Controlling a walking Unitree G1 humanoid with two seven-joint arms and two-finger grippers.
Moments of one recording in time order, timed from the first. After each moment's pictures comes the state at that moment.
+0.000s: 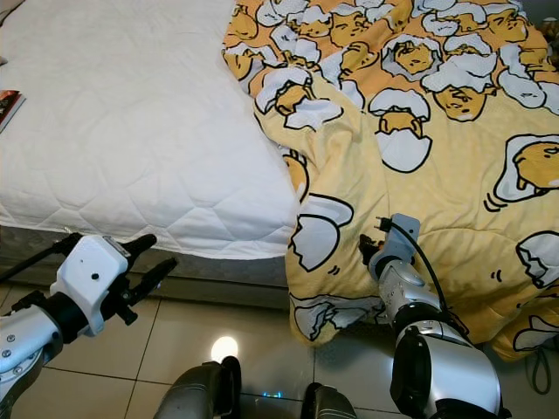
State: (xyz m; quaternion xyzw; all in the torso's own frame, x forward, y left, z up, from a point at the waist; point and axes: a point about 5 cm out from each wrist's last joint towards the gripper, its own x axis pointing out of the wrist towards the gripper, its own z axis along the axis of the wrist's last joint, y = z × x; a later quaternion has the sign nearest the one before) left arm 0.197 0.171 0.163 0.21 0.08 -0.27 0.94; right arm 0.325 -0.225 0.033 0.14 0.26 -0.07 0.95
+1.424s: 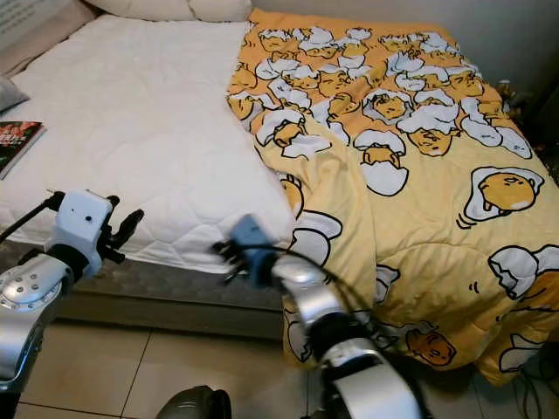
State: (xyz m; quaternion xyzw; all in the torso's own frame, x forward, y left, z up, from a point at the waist) left arm 0.269 0.215 0.140 0.20 0.08 -0.11 0.97; right arm 0.315 -0.049 0.058 -0.06 0.13 0.42 0.90
